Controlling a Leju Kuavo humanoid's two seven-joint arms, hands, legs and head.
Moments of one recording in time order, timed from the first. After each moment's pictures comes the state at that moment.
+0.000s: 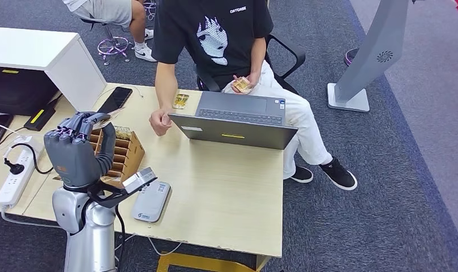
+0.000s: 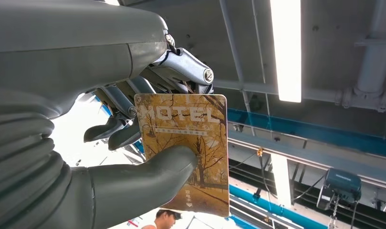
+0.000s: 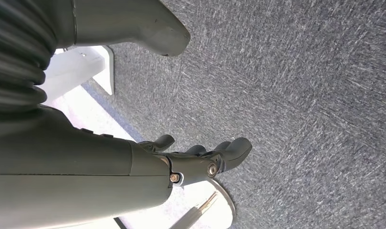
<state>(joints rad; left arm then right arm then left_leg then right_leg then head) -0.24 -0.28 0.19 -1.65 -1.15 0.70 -0.70 -0.13 0.25 -0.64 -0.21 1.35 -0.38 0.20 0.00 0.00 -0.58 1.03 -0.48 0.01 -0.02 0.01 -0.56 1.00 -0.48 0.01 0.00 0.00</state>
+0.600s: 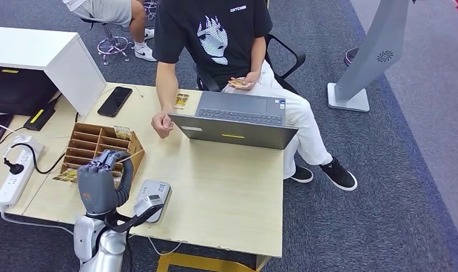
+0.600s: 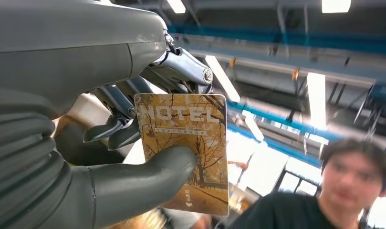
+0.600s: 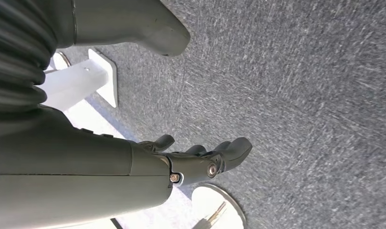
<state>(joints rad) -0.07 -0.27 0.19 -1.46 -1.07 0.70 -0.69 -0.10 0.25 -0.65 -0.21 1.30 -0.41 0.18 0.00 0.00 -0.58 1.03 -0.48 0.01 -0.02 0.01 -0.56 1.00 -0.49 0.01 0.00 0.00</state>
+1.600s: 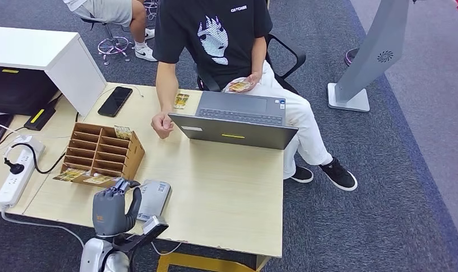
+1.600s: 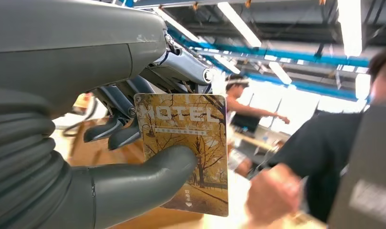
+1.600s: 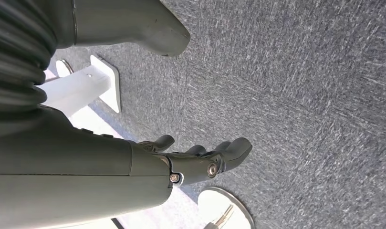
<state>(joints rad) -0.01 -0.27 0.30 -1.27 -1.15 0.70 -0.70 -0.09 0.25 -0.67 -0.21 1.27 -0.43 0.16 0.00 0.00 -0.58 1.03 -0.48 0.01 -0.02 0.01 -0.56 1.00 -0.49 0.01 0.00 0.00</state>
